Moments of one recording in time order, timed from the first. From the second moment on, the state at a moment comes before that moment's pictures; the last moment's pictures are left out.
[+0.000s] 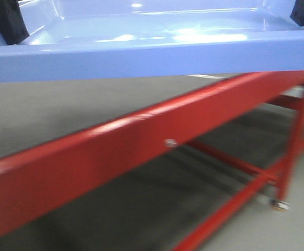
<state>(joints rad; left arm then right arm) -0.58 1.40 -1.35 -0.03 1.22 -0.35 0.49 1.30 -1.29 -0.12 1.17 0.42</state>
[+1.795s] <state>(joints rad) -0.58 1.40 -1.35 -0.04 1.22 -0.35 0.49 1.30 -1.29 -0.12 1.18 0.42</state>
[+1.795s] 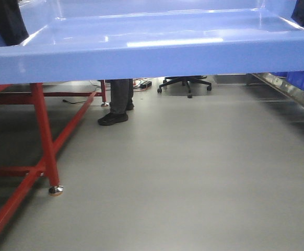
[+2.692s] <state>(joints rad) -0.58 1.40 -1.35 -0.04 1.22 -0.35 0.49 1.30 -1.29 -0.12 1.18 0.42</state>
